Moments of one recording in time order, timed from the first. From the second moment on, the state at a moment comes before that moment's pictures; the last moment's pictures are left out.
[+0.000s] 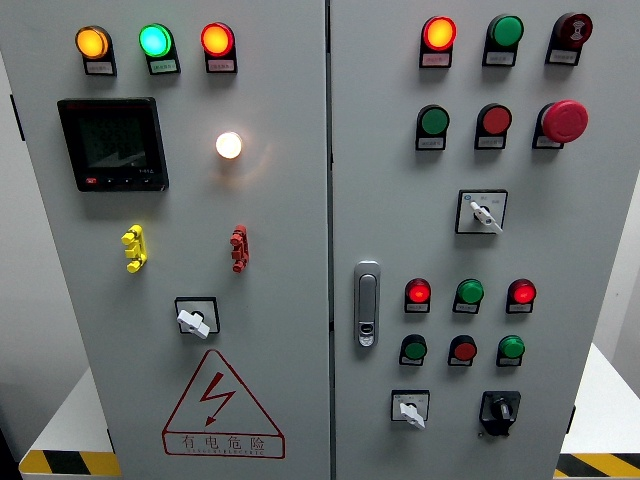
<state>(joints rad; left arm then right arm) -0.04 -0.09 0.02 -0.19 0.04 0.09 0.03 0.10 0.07 1.71 0.05 -1.53 0.39 0.07</state>
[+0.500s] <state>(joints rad) -0.04 -0.09 0.02 -0.19 0.04 0.09 0.03 0.09 0.12 1.91 0.26 -1.61 0.41 0.11</state>
